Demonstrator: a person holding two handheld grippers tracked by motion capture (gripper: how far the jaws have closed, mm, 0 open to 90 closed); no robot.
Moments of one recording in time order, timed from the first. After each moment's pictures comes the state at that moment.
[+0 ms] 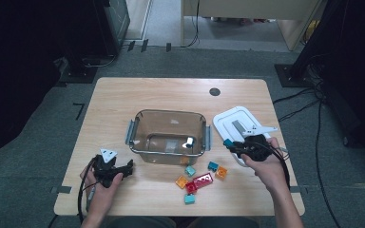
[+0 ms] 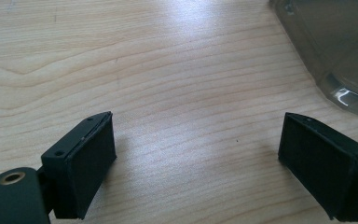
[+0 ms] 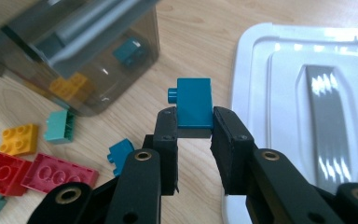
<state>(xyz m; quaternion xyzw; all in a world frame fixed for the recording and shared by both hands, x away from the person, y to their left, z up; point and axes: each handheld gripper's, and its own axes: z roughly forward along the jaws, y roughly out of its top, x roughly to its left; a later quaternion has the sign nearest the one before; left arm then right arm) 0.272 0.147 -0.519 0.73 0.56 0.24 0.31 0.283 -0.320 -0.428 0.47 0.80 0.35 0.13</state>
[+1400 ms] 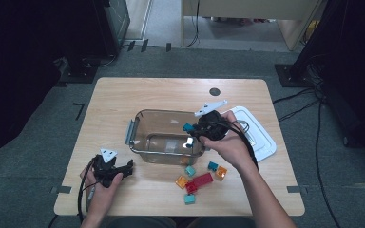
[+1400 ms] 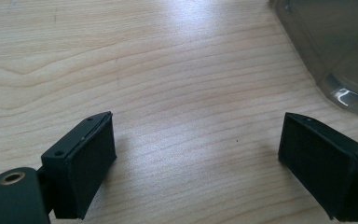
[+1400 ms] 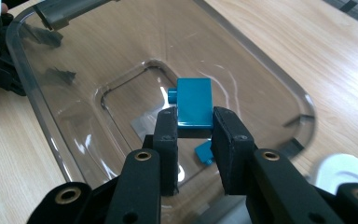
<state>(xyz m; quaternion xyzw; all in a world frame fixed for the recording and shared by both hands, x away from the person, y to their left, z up) 0.272 0.147 -0.519 0.73 0.56 0.24 0.31 0.324 -0.198 -0.362 0.36 0.86 0.35 0.12</state>
